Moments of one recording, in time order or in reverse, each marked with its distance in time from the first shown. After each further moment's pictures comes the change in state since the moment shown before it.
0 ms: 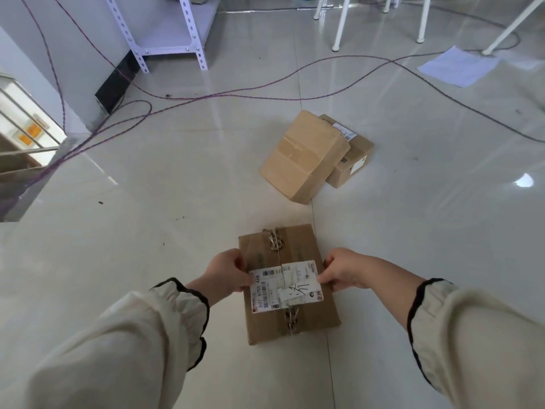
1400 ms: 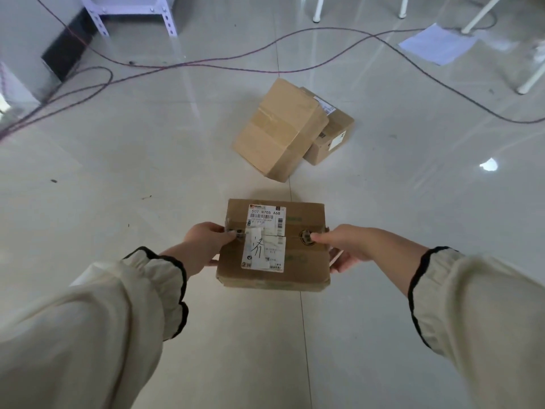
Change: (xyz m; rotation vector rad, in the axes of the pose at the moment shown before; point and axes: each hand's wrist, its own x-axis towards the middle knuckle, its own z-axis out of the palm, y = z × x) left_hand 0.013 0.016 0.014 -0.278 0.024 -0.137; right_hand 0.004 0.024 -0.040 -0.080 0.042 0.171
